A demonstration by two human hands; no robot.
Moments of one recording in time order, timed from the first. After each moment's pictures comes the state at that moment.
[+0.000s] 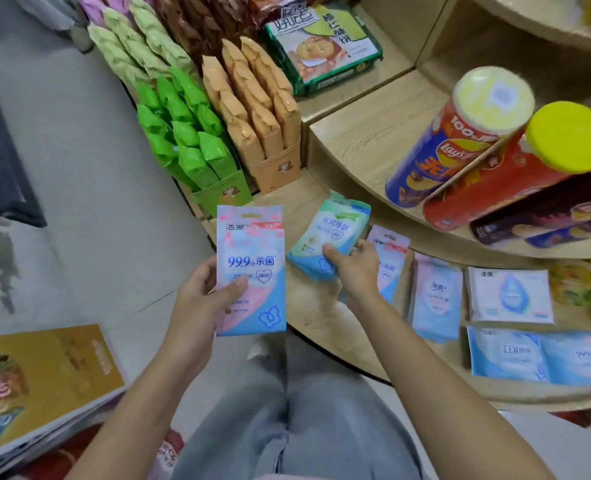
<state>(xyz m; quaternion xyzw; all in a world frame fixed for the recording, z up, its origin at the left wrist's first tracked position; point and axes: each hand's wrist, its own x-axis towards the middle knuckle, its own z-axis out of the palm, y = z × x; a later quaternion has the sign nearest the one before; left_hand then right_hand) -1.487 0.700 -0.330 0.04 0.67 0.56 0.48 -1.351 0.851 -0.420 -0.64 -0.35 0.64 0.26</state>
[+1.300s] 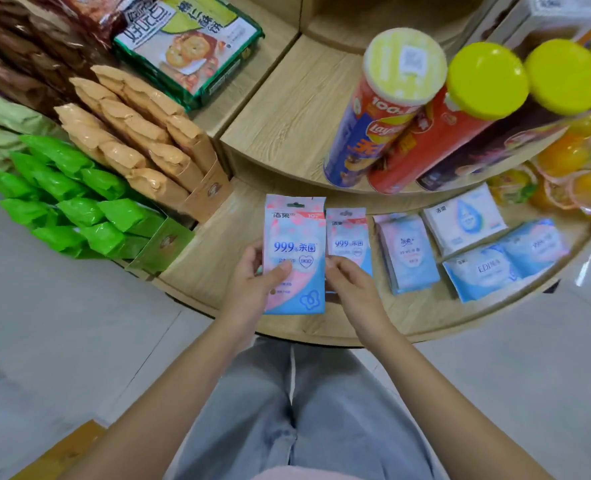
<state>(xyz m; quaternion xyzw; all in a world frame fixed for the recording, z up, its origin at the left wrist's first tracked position) -1.483 0.807 -0.373 0.17 0.61 0.42 0.65 -1.331 0.813 -0.386 -0.63 -0.33 0.64 0.29</state>
